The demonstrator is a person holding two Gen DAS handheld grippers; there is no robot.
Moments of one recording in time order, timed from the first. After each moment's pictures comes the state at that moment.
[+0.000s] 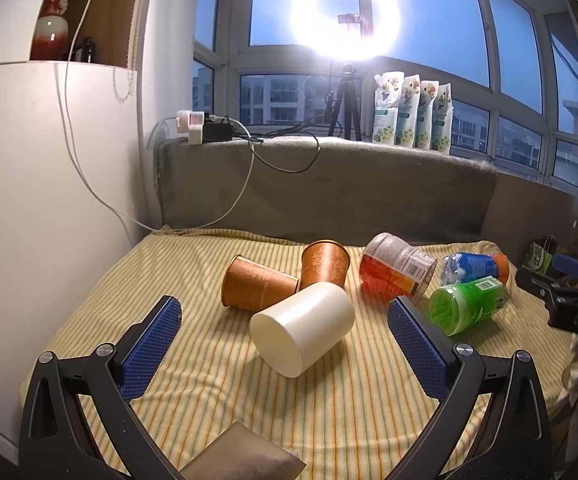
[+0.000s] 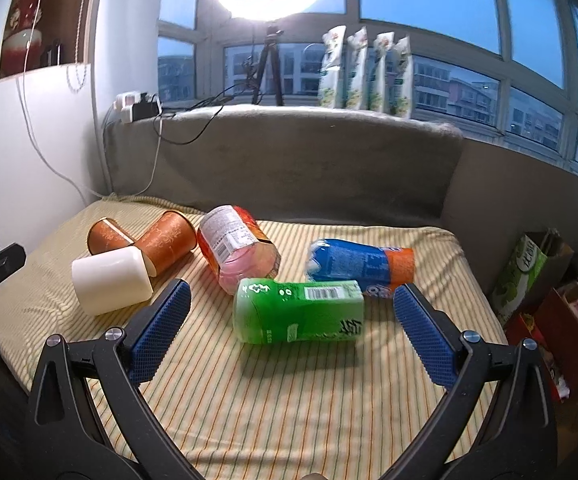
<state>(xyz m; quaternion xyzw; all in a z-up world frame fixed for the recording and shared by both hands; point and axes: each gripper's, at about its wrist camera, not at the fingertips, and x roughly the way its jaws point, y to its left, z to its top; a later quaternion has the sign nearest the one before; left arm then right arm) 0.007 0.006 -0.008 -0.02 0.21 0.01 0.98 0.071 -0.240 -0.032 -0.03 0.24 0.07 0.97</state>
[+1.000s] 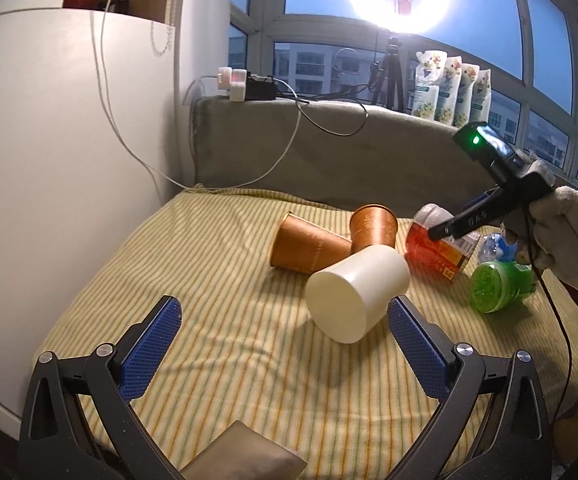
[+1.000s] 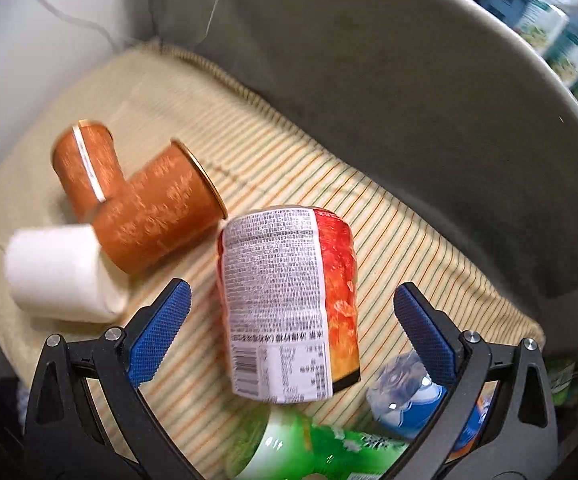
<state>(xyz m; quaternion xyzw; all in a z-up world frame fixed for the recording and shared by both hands) 0.007 0.052 -0.027 -0.04 0.26 0.05 0.96 0.294 -0.125 -0.068 -0.24 0.49 0.22 0.81</state>
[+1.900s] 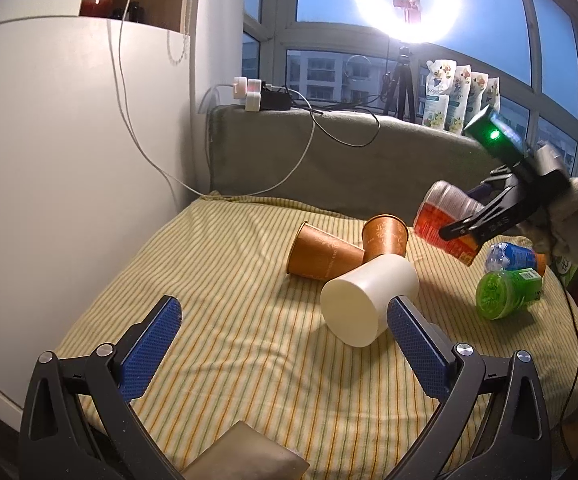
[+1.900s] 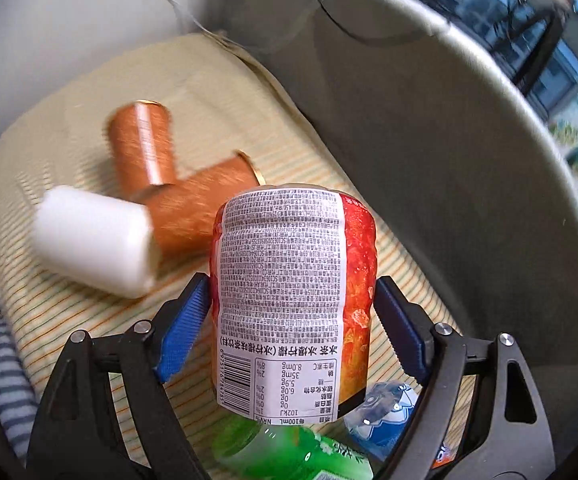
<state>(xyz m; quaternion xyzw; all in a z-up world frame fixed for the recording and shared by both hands) 0.001 0.056 -0.019 -0.04 0.25 0.07 0.96 0.266 -0.092 -0.041 -0.33 0.42 0.30 0.79</state>
